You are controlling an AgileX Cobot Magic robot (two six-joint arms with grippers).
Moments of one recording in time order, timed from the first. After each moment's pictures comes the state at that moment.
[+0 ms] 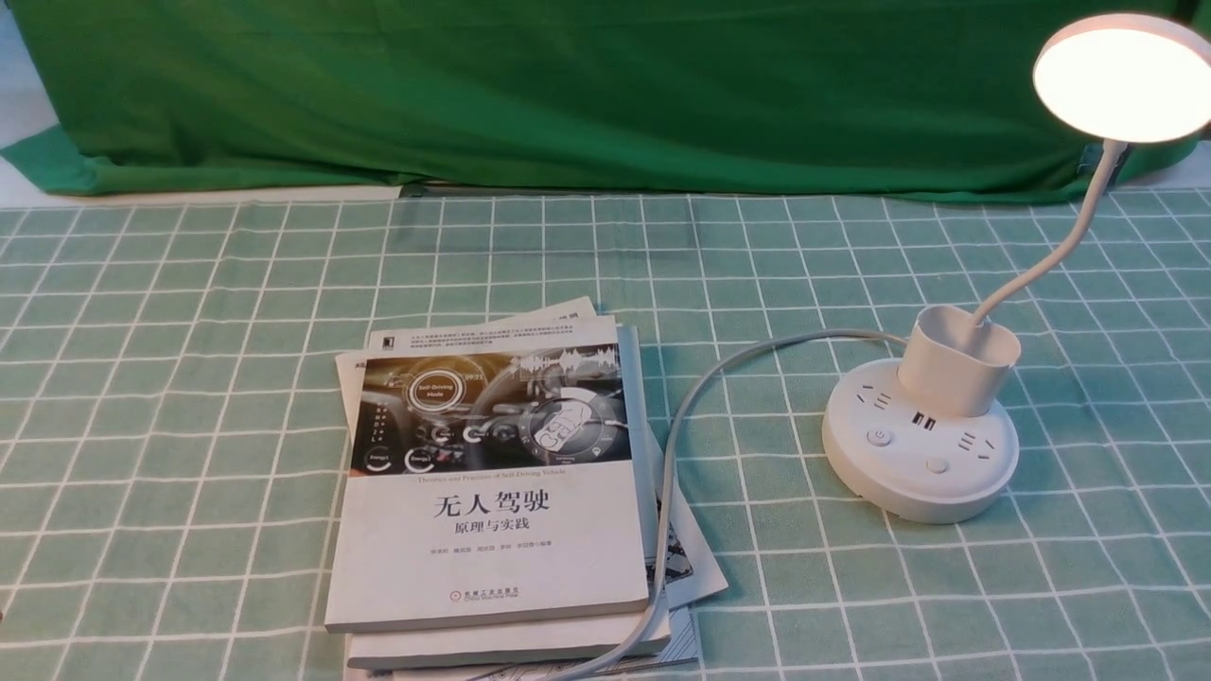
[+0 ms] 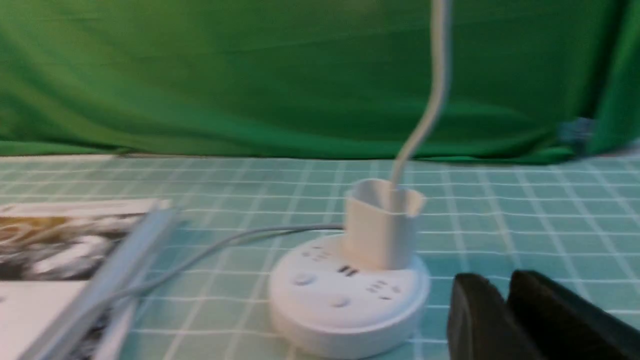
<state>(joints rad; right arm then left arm) 0.15 0.00 0.01 -0.04 0.08 0.12 0.04 0.00 0.01 -0.04 0.22 -0.02</state>
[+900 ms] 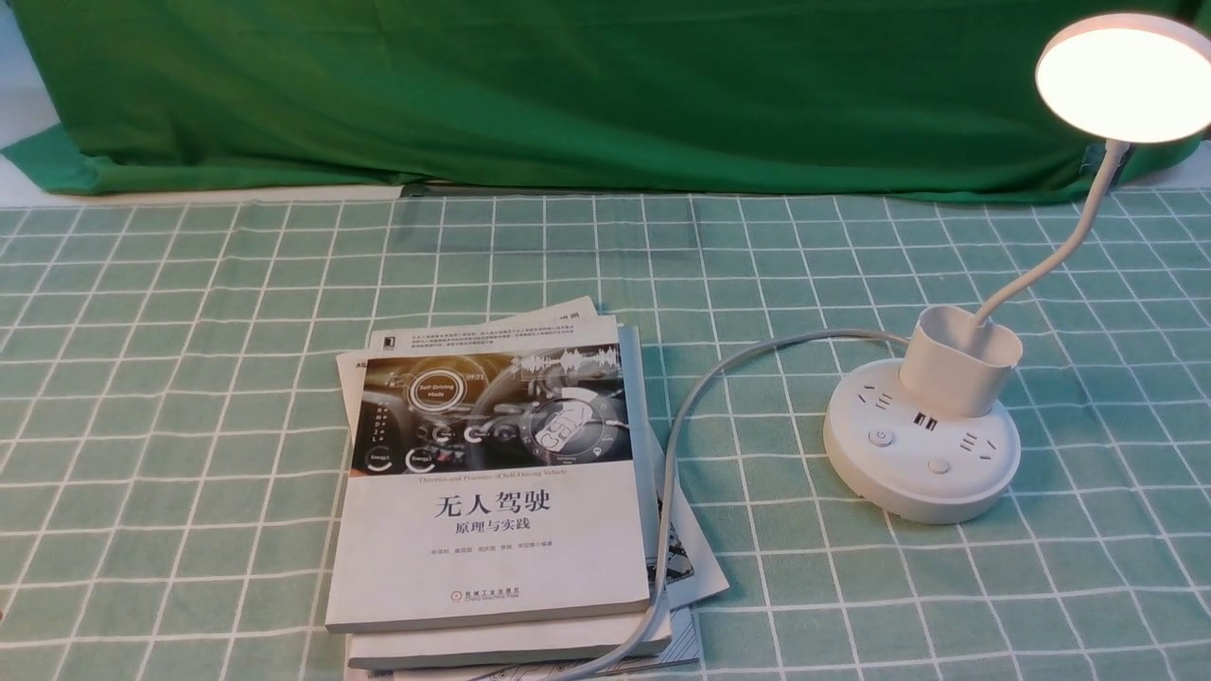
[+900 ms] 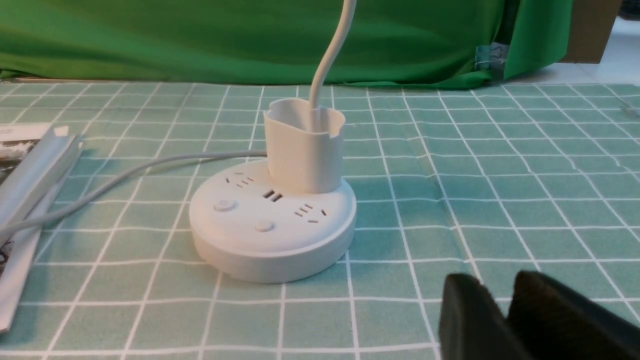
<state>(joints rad) 0.10 0.00 0.01 -0.06 0.23 0.08 0.04 0.00 0.01 -0.04 0.22 -0.02</state>
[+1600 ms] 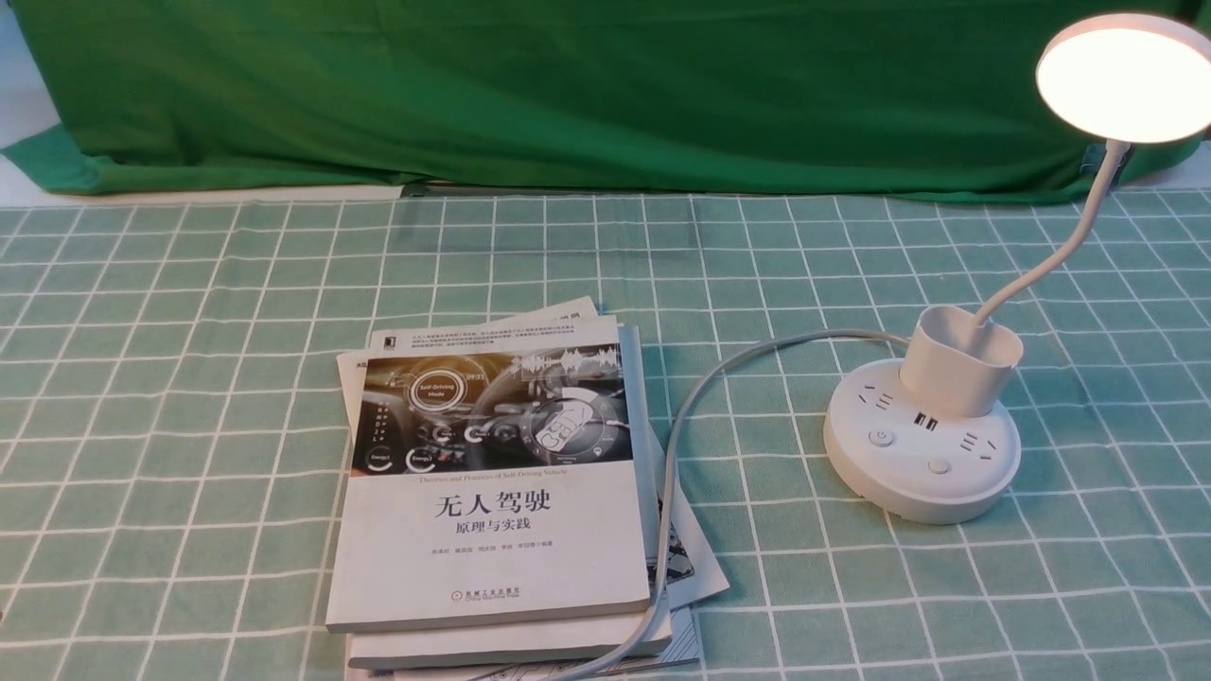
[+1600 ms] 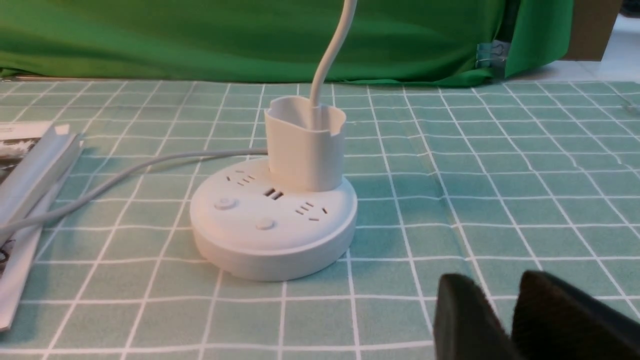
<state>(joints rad) 0.10 0.00 0.01 -0.05 0.23 0.08 0.04 0.00 0.01 -0.04 0.22 -0.02</state>
